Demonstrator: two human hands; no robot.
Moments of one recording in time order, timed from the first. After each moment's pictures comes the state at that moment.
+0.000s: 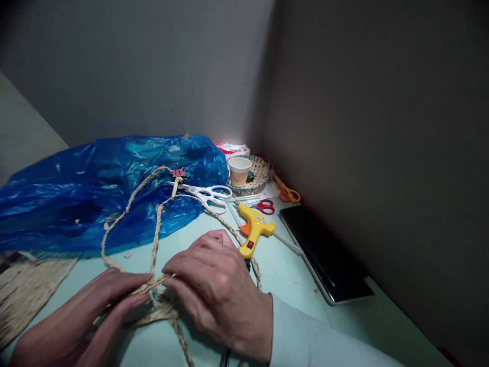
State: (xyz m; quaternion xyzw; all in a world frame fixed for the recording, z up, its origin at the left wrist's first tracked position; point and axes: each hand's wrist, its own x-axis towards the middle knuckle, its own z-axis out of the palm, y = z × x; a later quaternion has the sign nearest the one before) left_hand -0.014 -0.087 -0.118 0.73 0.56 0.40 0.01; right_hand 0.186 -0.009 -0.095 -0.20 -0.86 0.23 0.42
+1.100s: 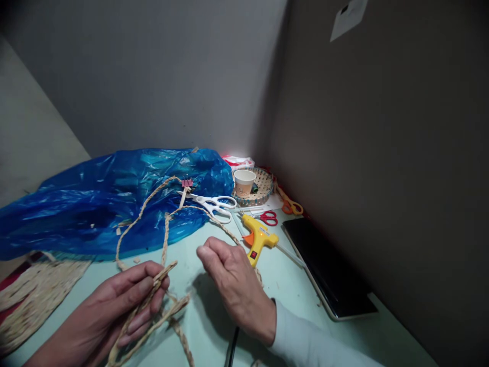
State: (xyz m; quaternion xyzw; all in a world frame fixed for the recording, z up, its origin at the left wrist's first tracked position) left_hand -0.005 -0.069 -0.094 0.27 0.53 0.47 0.65; right_hand 0.187 0.002 -0.099 -0.36 -0.72 0.47 0.37
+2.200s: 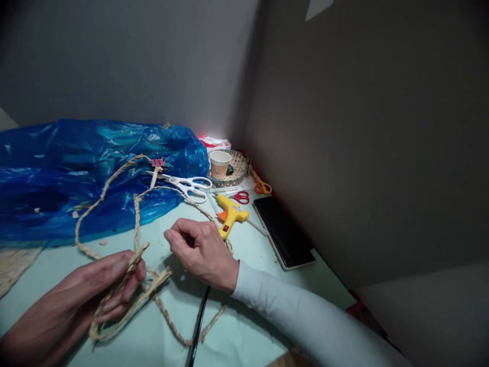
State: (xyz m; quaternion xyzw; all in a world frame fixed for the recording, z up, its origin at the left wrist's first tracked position) left_hand -0.005 -0.072 -0.105 0.31 0.54 0.41 0.67; right_hand 0.185 0.002 -0.102 -0.34 -0.76 0.40 0.38
